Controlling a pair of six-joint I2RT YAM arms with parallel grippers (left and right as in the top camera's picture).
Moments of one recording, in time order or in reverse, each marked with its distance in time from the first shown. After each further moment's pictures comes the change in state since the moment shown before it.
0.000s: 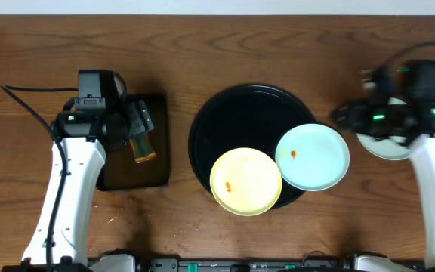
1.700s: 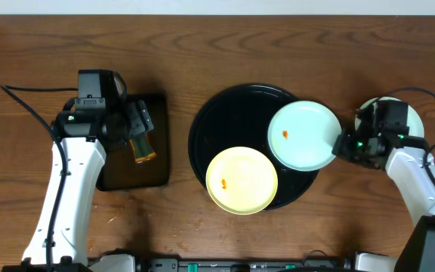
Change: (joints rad) left arm 0.000 0.000 0.000 0.000 0.000 0.000; right arm -0.098 0.078 -0.451 0.461 0.110 0.155
